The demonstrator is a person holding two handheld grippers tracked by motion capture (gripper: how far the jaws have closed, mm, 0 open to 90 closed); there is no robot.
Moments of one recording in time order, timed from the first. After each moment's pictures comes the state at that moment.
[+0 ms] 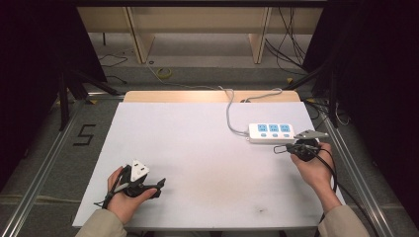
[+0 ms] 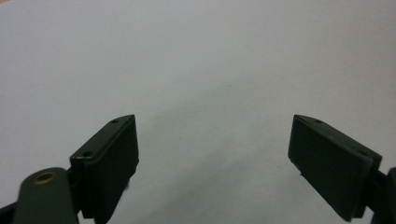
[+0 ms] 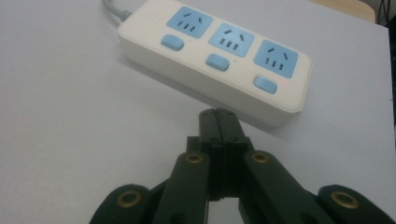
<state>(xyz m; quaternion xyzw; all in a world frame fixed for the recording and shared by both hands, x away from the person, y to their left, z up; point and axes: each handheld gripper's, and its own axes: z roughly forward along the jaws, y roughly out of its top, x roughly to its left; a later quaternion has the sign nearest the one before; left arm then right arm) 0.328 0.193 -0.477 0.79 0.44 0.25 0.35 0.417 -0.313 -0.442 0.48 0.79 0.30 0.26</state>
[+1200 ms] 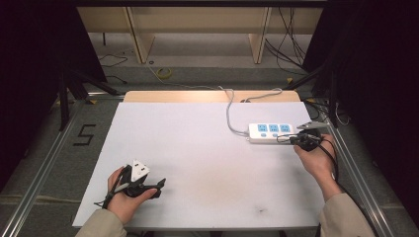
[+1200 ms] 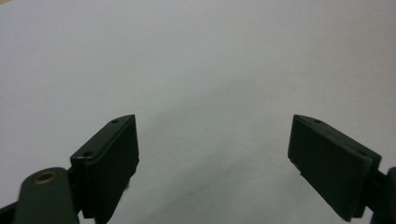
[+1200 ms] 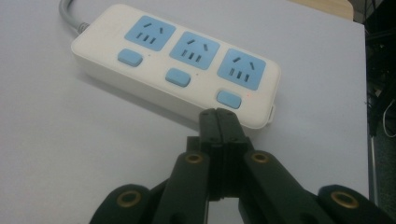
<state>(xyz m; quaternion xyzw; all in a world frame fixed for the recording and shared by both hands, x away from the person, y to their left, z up) 0.328 0.193 -0.477 0.79 0.44 0.25 0.35 0.444 -0.325 -0.436 0.50 0.78 0.28 0.26</state>
